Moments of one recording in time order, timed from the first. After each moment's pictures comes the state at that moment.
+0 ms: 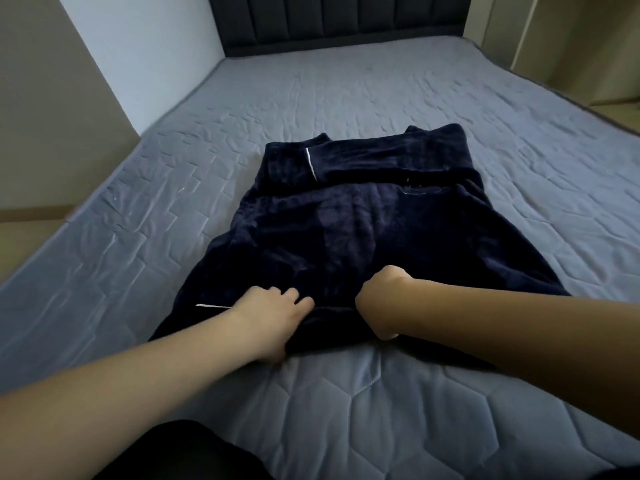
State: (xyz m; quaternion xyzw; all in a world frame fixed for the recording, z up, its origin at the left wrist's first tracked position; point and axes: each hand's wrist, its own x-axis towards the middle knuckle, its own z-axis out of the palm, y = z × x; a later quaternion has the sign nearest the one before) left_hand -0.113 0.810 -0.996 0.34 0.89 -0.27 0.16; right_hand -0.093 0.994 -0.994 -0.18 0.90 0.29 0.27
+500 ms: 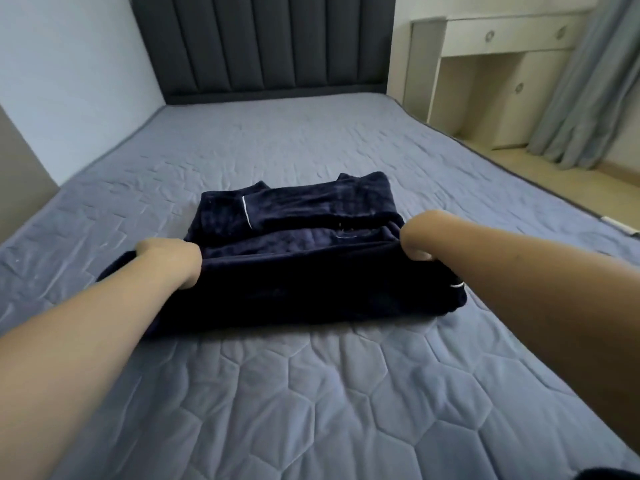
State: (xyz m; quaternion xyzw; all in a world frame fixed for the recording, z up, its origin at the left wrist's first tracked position) left_hand -0.255 0.847 -0.931 0.07 0.95 -0.28 0.09; right_hand -0.146 1.181 -0.916 0.19 0.93 0.16 0.25
